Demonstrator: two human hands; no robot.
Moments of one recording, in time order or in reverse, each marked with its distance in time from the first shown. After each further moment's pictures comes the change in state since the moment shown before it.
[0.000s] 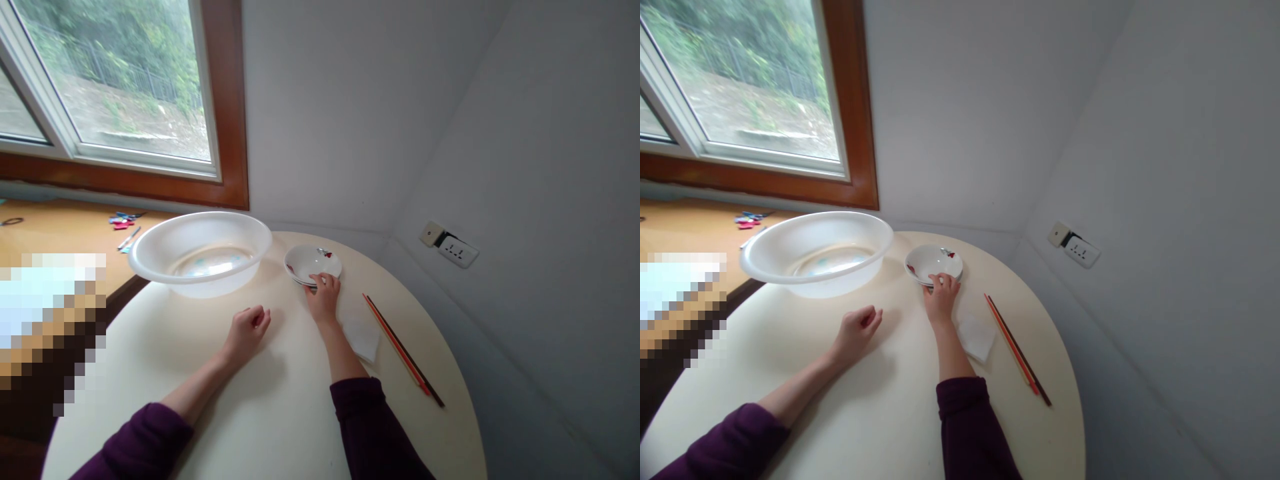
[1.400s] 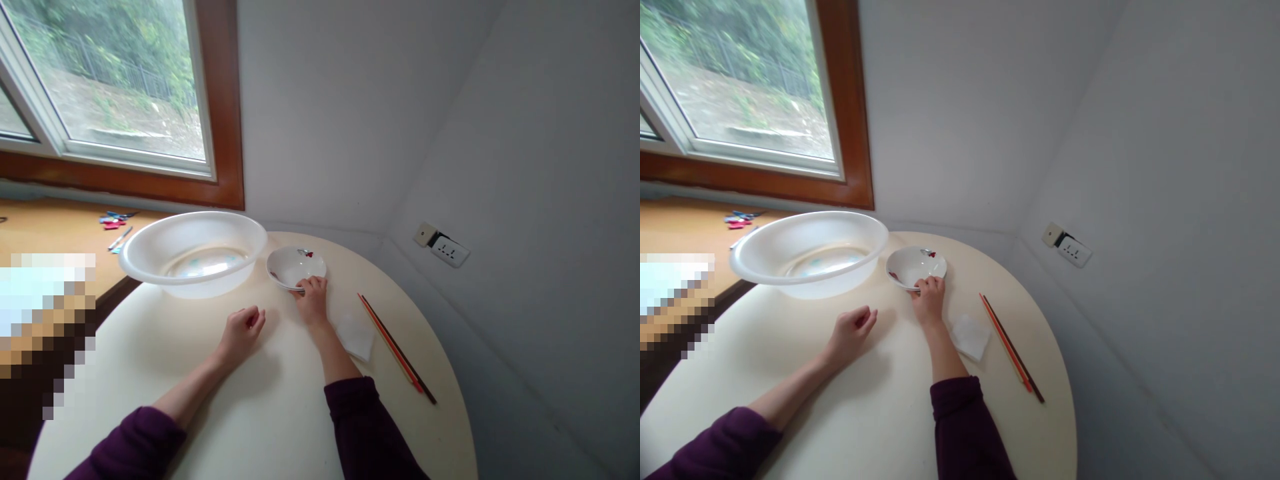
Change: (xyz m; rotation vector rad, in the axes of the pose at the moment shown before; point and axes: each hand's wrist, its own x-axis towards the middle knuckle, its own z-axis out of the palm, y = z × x) left_hand 0.002 0.009 -0.005 -0.027 -0.015 -0.044; right_hand -0.004 -0.014 -0.004 0.019 -0.096 -0.106
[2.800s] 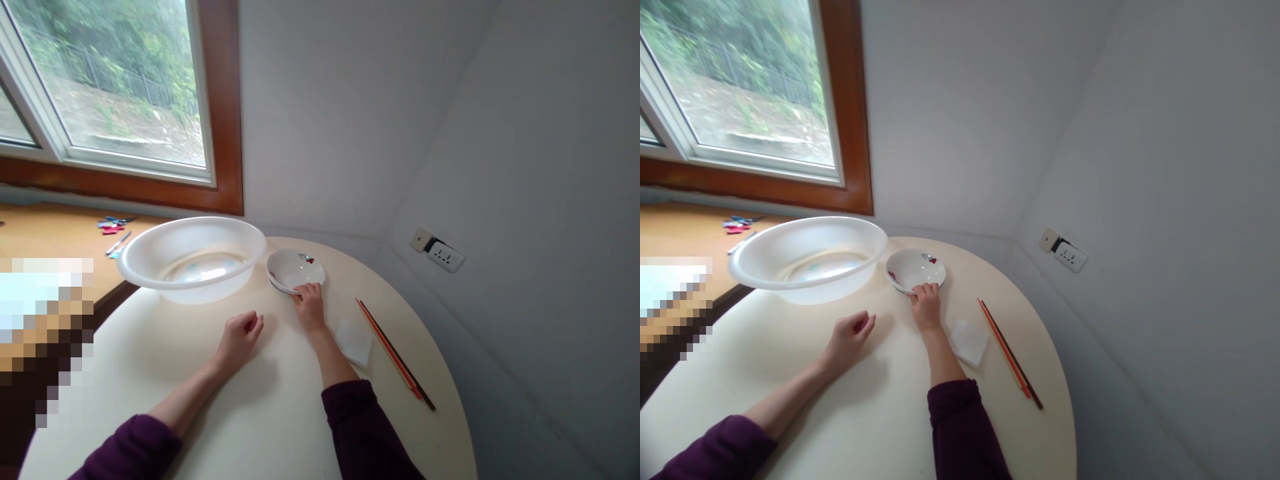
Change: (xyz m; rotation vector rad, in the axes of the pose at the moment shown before) left_hand 0.000 0.001 0.001 -0.015 0.002 -0.006; right_hand -0.001 0.009 0.010 0.090 0.012 -0.101
